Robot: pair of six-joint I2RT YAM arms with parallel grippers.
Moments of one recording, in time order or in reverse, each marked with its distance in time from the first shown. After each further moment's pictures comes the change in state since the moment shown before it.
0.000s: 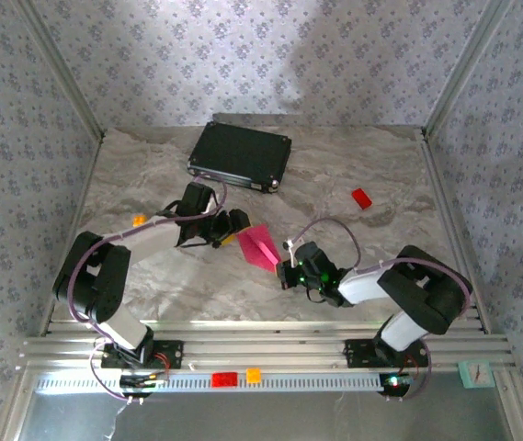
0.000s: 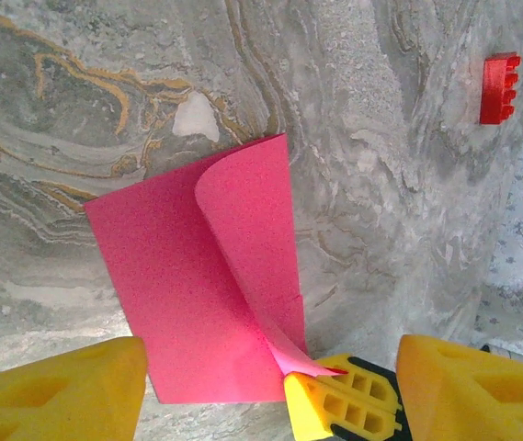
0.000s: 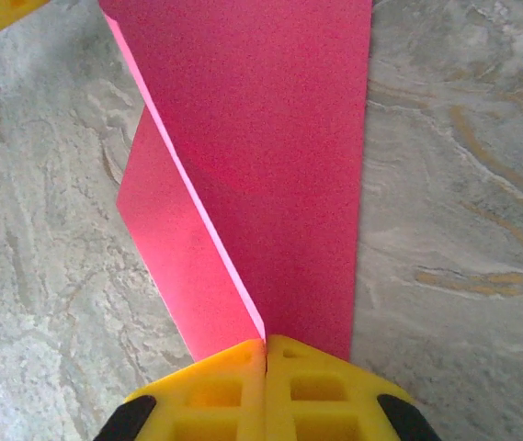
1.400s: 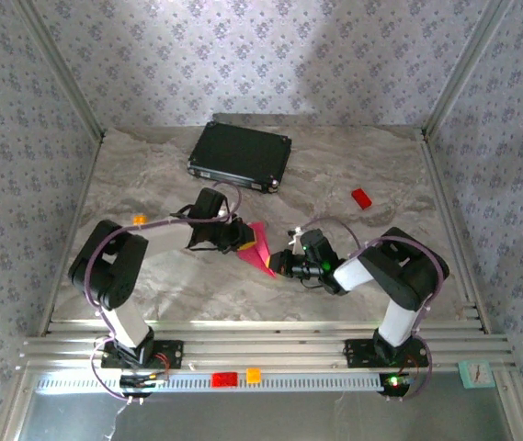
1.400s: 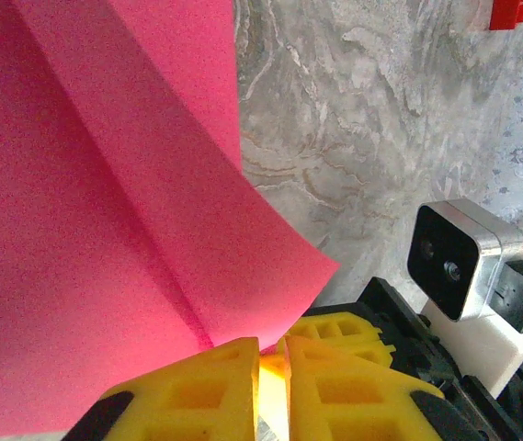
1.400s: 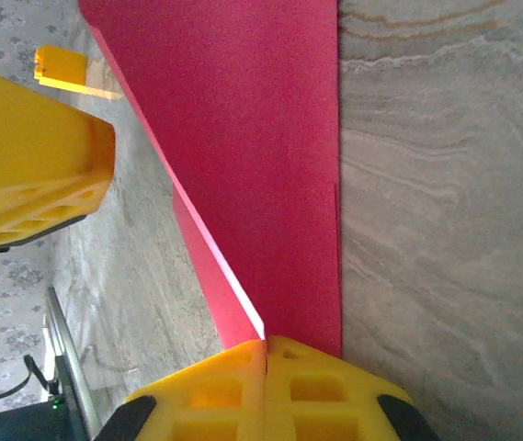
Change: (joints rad) left arm -0.062 0.123 0.013 0.076 0.130 0.009; right arm -0.134 0.184 0.060 0.204 -0.386 0.481
